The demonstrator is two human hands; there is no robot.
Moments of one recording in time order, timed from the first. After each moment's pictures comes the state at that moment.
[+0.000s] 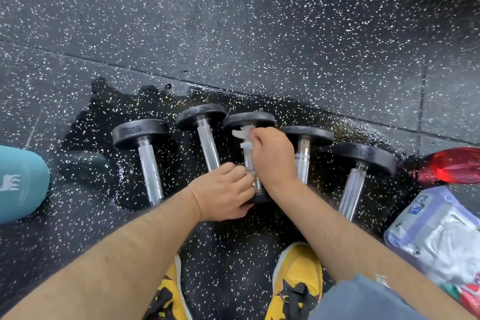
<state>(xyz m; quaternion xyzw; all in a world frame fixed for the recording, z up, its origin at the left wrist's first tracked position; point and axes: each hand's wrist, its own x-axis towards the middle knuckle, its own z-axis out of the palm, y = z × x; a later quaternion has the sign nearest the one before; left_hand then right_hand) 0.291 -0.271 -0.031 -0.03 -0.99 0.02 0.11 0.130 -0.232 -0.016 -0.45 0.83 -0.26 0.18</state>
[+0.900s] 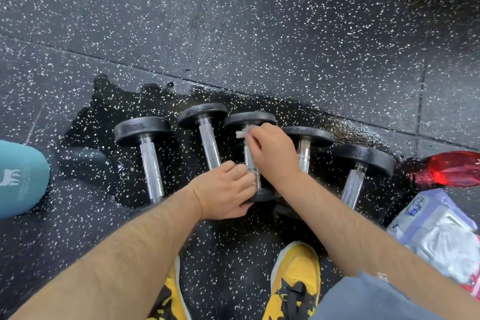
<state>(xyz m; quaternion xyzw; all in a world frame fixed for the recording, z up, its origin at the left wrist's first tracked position) 0.293 -0.270 -0.028 -0.03 -0.99 0.03 0.09 0.118 -0.231 -0.020 -0.57 0.78 -0.23 0.12</state>
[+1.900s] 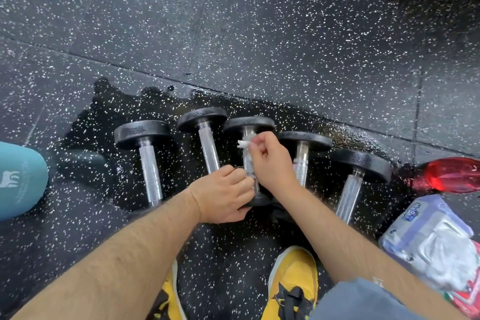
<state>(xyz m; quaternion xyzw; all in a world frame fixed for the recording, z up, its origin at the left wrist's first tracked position) 0.292 -0.272 -0.023 -0.02 -0.99 0.03 0.09 0.123 -0.220 -0.017 -0.37 0.78 -0.34 0.36</state>
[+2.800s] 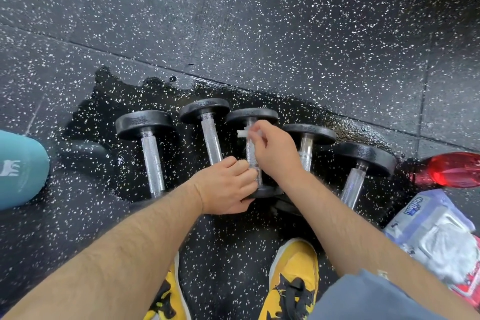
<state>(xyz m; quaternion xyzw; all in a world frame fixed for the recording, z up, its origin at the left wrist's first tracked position) 0.295 -0.272 -0.026 -0.03 -1.00 0.03 0.09 0.117 -0.229 -0.016 -0.47 0.79 -0.26 0.30</state>
